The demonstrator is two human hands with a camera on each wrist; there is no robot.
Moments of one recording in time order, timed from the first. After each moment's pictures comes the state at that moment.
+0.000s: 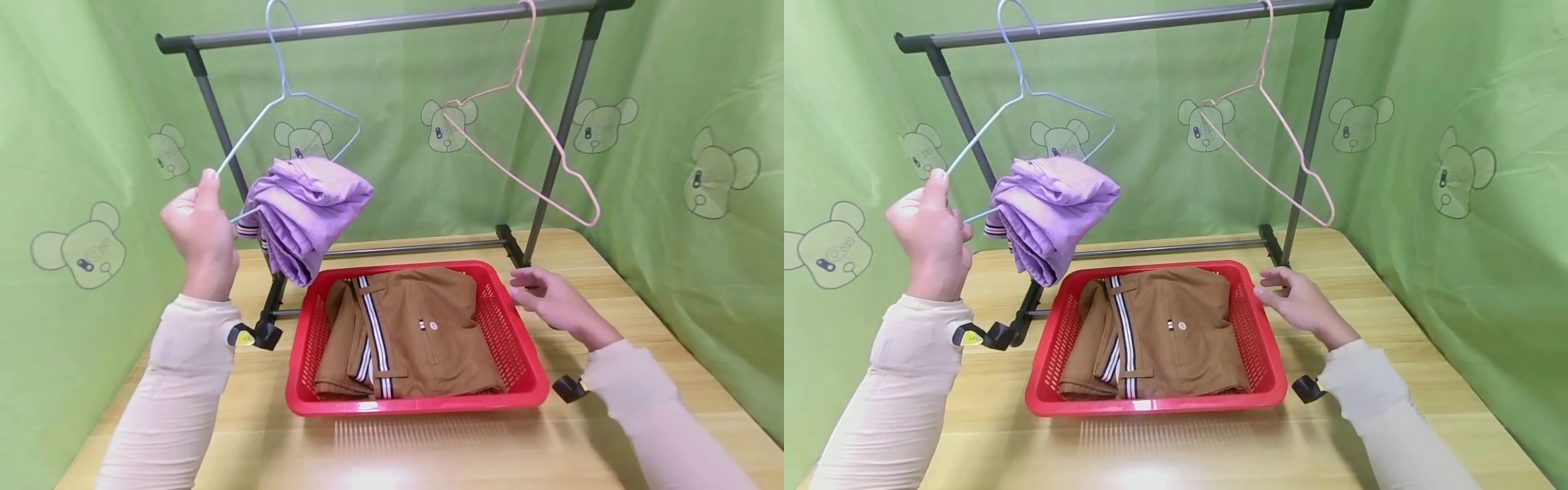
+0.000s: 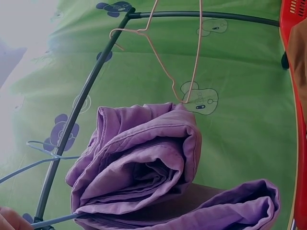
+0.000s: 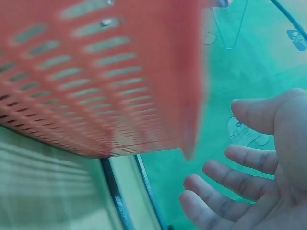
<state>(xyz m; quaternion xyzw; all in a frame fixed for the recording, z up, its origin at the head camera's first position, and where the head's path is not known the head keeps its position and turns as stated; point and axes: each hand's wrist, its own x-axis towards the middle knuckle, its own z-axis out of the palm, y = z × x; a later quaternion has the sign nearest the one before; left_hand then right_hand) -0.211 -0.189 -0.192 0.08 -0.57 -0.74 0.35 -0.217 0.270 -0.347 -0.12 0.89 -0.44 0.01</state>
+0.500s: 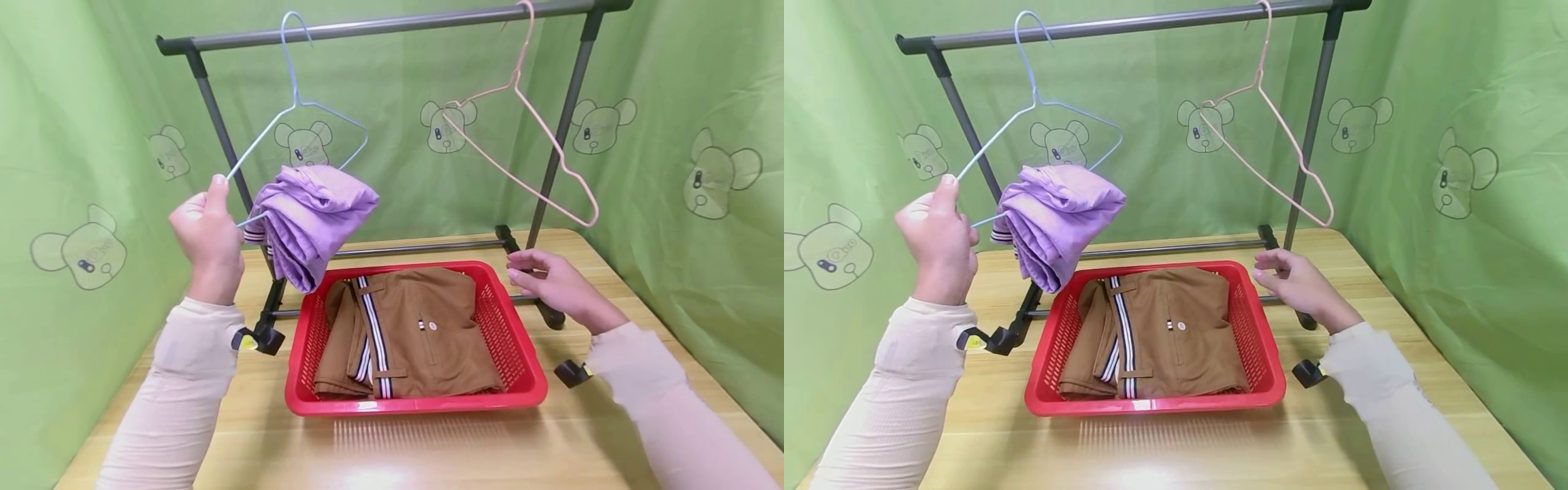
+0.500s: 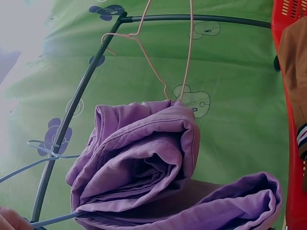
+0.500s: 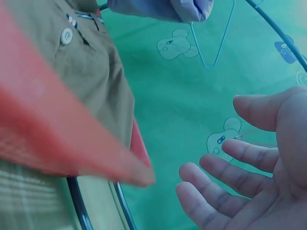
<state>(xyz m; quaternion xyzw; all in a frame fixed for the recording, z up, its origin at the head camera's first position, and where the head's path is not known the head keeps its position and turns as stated) -0.211 -0.183 -0.197 0.08 -0.59 -0.73 0.35 -0.219 0.264 -0.312 -0.12 0.87 -0.48 0.03</state>
